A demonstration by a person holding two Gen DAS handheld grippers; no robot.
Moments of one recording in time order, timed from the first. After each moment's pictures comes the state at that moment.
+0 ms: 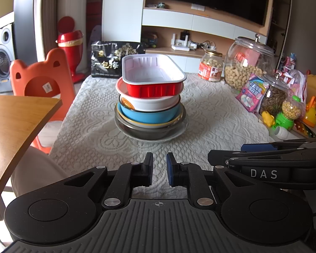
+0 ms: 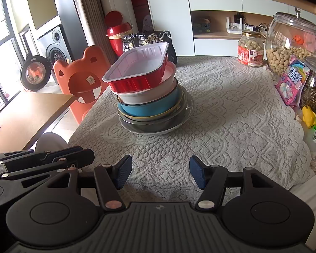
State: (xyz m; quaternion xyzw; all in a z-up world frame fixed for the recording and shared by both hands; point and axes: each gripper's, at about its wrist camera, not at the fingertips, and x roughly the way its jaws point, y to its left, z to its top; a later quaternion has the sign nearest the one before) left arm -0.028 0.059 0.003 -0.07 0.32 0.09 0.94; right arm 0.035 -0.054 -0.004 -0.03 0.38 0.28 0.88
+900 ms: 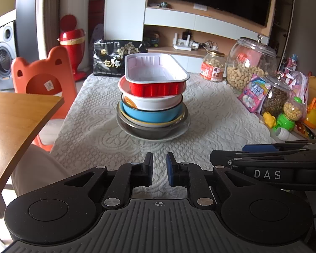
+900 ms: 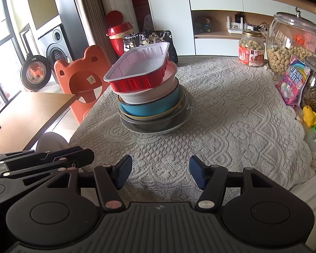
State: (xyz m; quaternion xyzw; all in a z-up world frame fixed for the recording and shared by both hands) left arm -0.029 0.061 0.003 -0.08 0.32 0.09 0.94; right arm 0.035 -0.054 -0.006 -0.03 0.39 0.29 0.88
